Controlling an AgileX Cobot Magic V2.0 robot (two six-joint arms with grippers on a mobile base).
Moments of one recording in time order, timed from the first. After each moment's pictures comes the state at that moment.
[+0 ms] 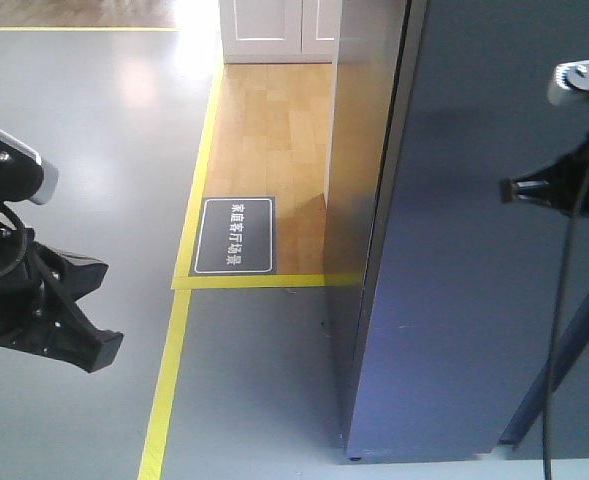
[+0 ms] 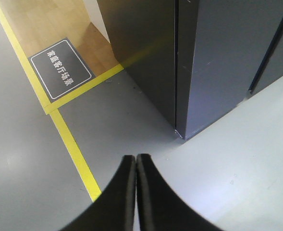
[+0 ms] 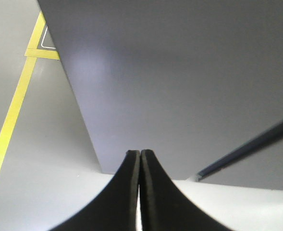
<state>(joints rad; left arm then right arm) -0.67 1.02 -0.94 0.27 0.75 -0.27 0.06 1.35 -1.11 -0.06 0.61 0.00</state>
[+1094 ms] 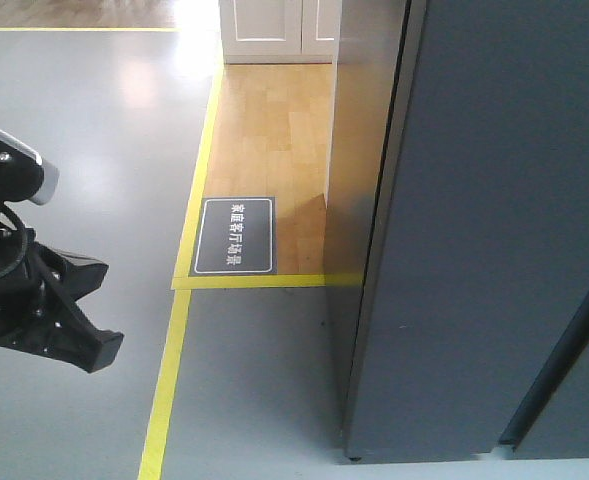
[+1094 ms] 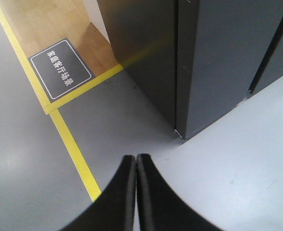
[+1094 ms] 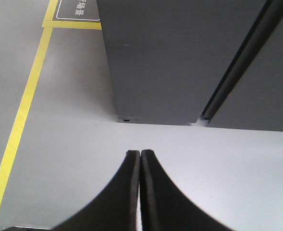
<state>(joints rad) -0.67 1.02 -0.94 0.27 0.75 -0.27 0.06 0.31 -0.57 0.00 1.11 0.00</state>
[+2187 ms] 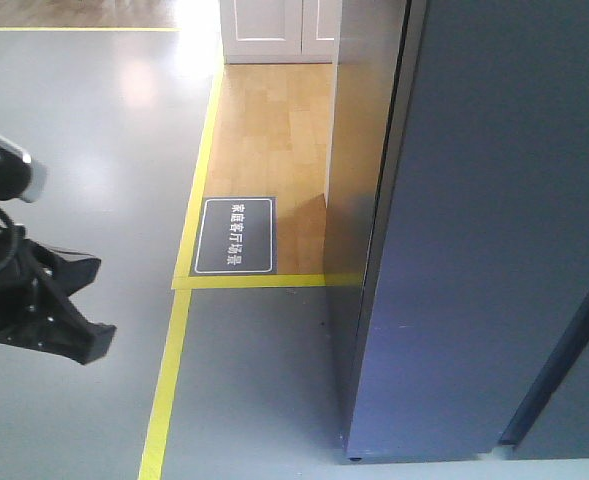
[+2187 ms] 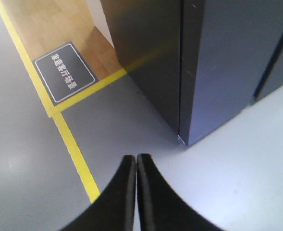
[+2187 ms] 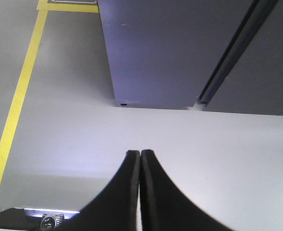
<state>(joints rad) -0.61 1.00 -0.90 0.27 0.69 -0.27 0.06 0.27 -0.57 -0.01 1.21 0.00</state>
